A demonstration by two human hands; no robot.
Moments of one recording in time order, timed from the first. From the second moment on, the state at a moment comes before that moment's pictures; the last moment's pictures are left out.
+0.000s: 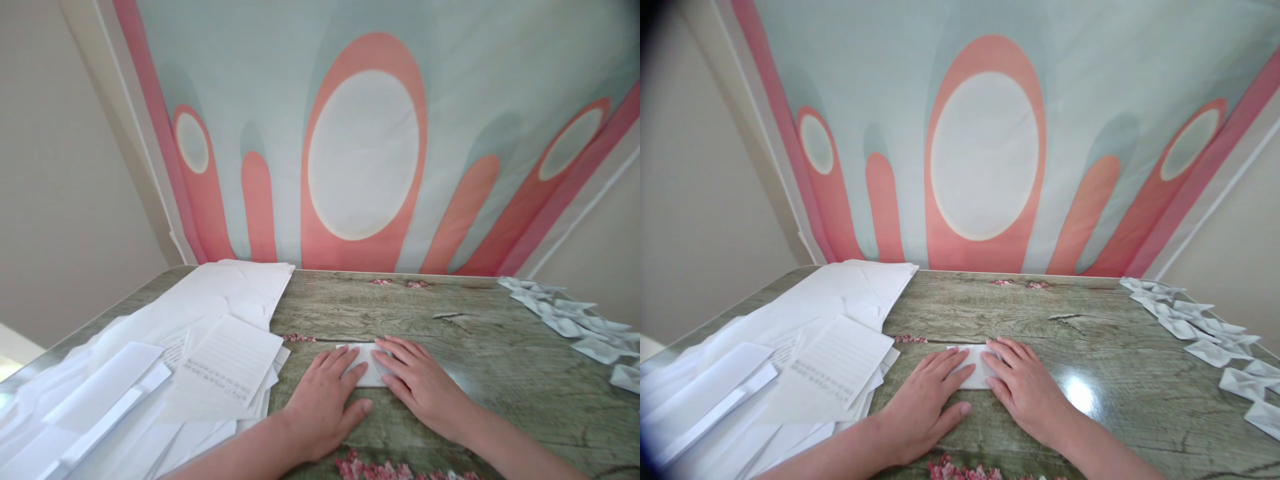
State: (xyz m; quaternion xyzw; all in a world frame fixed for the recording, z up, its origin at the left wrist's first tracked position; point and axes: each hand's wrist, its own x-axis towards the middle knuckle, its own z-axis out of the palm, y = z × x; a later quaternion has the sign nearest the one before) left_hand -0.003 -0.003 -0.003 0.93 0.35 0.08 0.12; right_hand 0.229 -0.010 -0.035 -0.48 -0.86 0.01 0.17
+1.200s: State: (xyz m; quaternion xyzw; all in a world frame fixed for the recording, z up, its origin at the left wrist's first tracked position) left_hand -0.002 -0.001 -0.010 0.93 0.34 0.12 0.04; right_hand 0.210 -0.027 -0.021 -0.48 -0.86 -0.06 0.18
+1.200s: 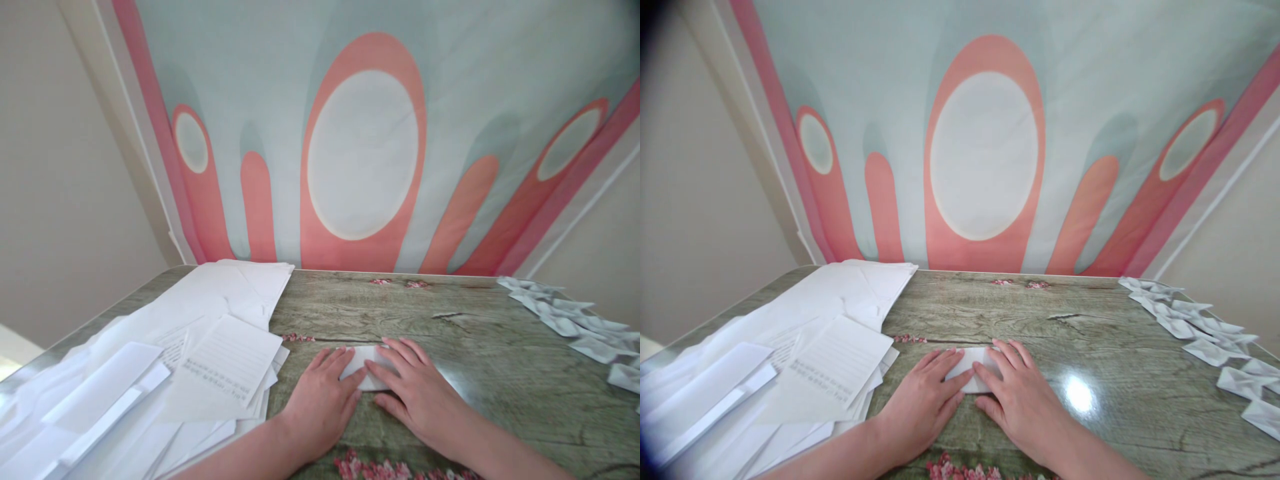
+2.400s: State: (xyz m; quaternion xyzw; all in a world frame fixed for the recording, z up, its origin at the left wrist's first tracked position) left_hand 0.001 -0.001 0.000 0.94 0.33 0.08 0.05; right_hand 0.209 -0.019 -0.022 -0.50 -0.86 -0.08 0.11
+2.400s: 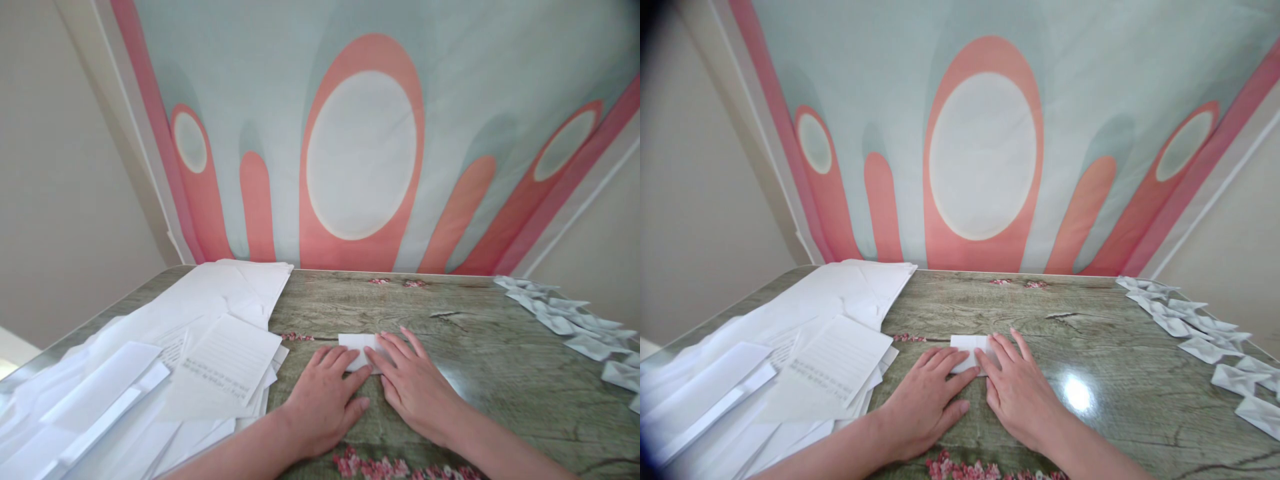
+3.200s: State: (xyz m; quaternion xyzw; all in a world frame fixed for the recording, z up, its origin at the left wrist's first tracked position) left_hand 0.000 -0.002 -0.001 0.94 0.33 0.08 0.02; right_hand 0.210 -0.032 -0.018 -0.44 -0.88 -0.06 0.18
